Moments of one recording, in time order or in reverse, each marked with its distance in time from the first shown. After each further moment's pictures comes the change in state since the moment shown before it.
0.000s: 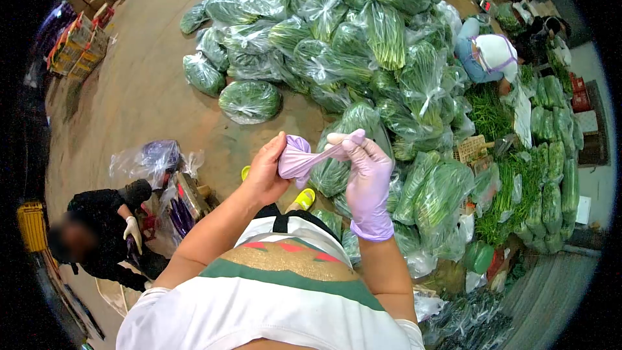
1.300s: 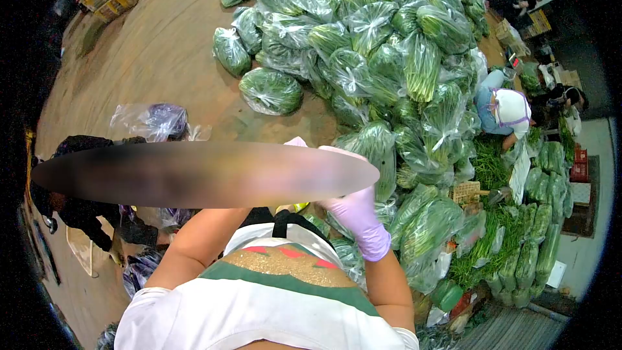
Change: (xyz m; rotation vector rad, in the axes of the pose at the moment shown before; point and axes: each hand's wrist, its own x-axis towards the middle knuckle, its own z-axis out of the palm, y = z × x) left_hand -0.031 0.019 -0.055 -0.018 0.089 -0.159; right_hand -0.018 0.010 0.045 -0.935 -0.620 -0.313
